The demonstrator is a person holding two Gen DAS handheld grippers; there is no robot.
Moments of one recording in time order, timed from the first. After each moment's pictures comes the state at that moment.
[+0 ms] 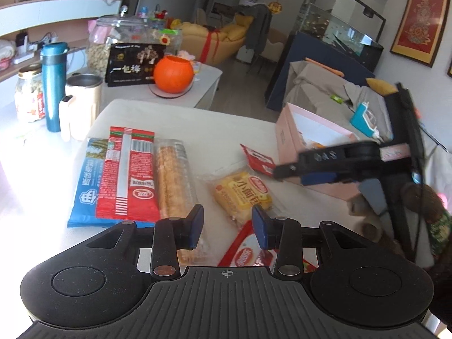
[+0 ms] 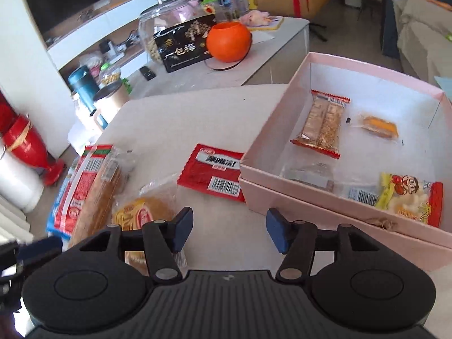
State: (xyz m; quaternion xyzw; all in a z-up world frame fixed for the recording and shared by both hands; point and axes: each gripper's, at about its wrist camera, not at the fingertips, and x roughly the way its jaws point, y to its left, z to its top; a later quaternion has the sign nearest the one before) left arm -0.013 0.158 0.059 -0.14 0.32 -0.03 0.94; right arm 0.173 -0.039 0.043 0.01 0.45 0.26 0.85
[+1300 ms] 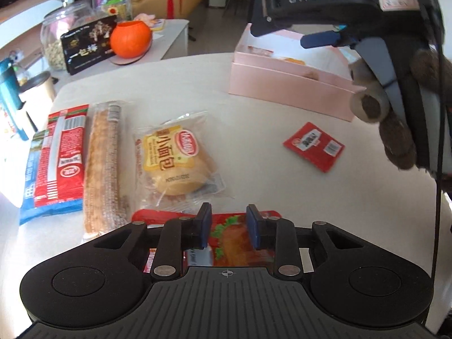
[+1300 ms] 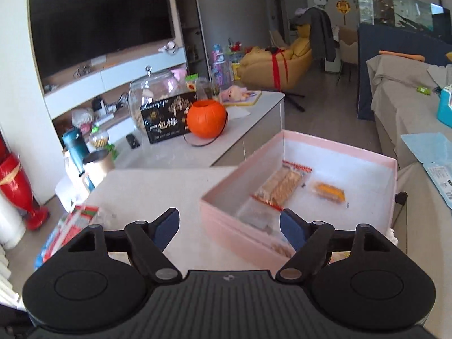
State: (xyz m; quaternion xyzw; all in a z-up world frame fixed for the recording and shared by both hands) left arm 0.018 0.076 0.029 -0.02 0.43 -0.04 0.90; right arm 0.168 -0.087 0.086 0.02 0.30 0.23 0.93
